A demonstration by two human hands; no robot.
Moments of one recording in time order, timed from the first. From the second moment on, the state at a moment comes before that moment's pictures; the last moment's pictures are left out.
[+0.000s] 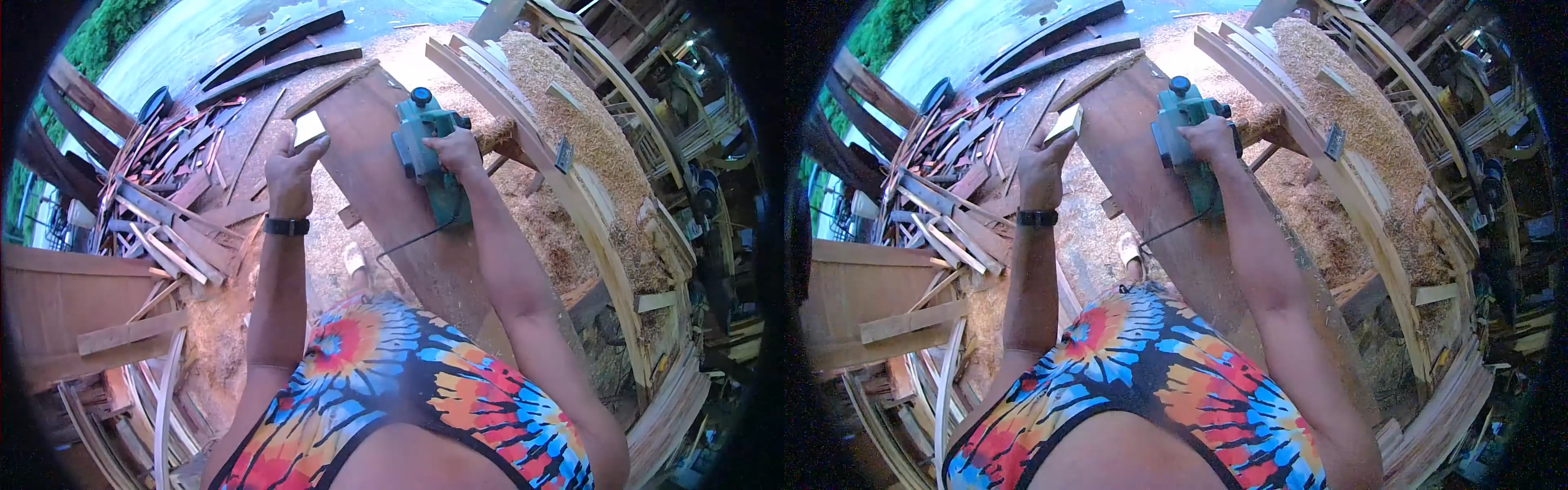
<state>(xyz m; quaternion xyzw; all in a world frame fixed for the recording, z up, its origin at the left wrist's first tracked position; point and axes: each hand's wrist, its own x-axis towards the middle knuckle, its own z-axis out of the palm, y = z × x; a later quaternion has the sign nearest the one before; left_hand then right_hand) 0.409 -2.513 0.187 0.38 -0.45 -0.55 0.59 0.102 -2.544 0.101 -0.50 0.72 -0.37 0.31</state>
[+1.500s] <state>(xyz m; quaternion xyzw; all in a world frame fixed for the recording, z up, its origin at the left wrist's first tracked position) 0.401 -2.528 0.184 0.36 -0.43 -0.54 0.63 0.108 -2.536 0.114 -0.49 0.72 -0.39 0.32</state>
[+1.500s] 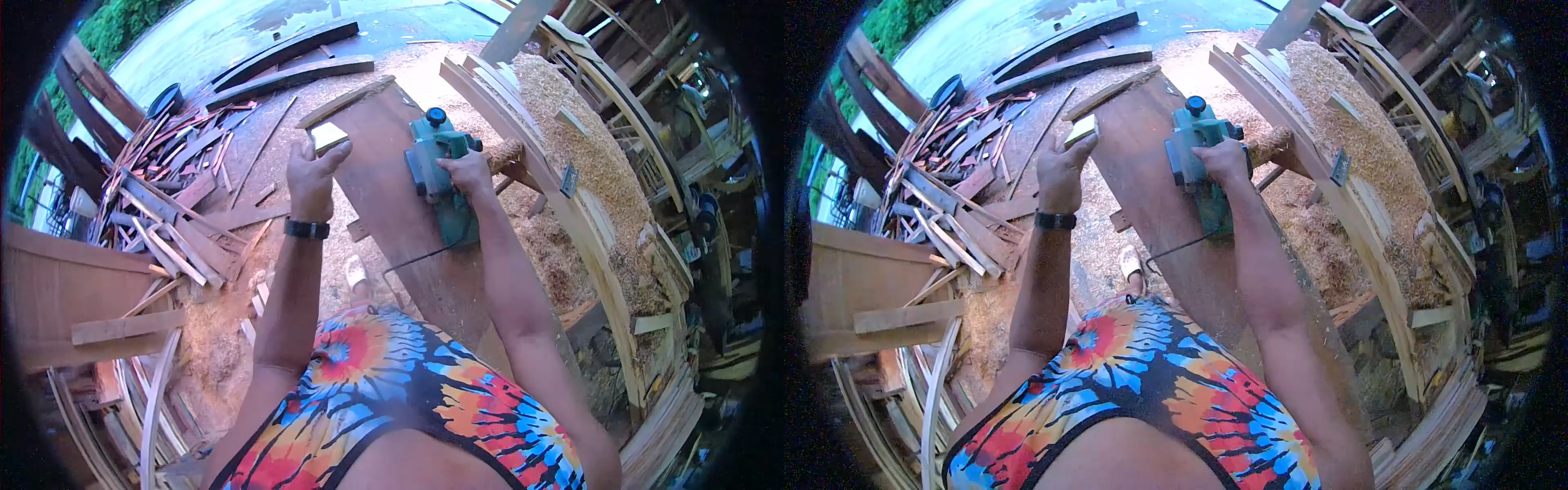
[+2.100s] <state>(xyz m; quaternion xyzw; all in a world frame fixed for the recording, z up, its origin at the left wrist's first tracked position) 0.392 -2.526 0.184 0.35 -0.40 -0.54 0.66 0.105 -2.538 0.109 -0.47 0.70 -0.40 0.36</state>
